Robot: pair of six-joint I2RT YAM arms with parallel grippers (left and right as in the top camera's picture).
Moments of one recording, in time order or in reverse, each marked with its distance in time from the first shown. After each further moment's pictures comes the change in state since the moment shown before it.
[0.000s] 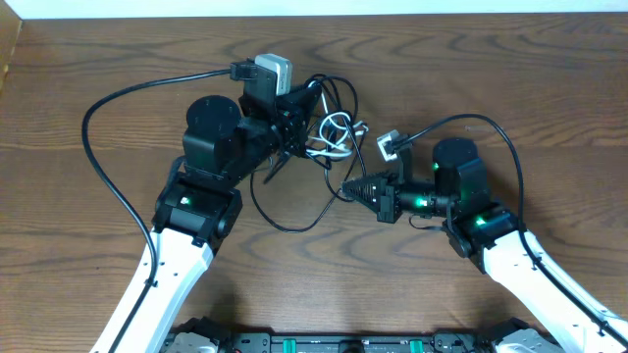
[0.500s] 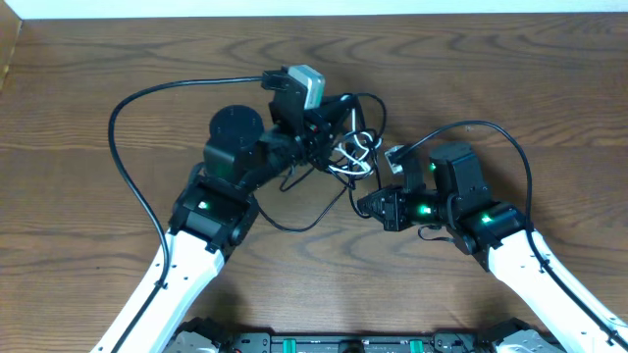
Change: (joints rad) left arm -0.095 0.004 -0.016 0.101 0.053 0.001; right arm -0.010 -0.024 0.054 -0.505 0.144 -0.098
